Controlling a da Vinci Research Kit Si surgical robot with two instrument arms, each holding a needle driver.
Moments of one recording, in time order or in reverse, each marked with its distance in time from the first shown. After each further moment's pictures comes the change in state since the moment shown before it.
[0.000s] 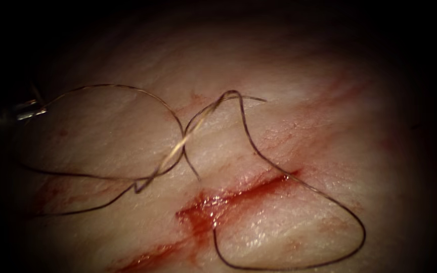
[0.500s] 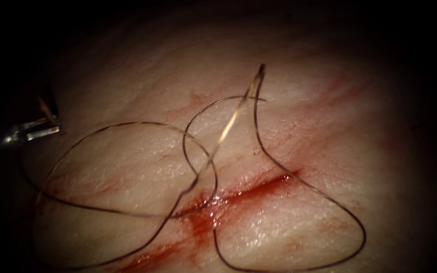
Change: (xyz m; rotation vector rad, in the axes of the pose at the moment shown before) right arm 0.001 0.000 0.002 0.024 0.000 -0.013; left arm 0.005 0.004 0.001 -0.058 0.099 -0.019
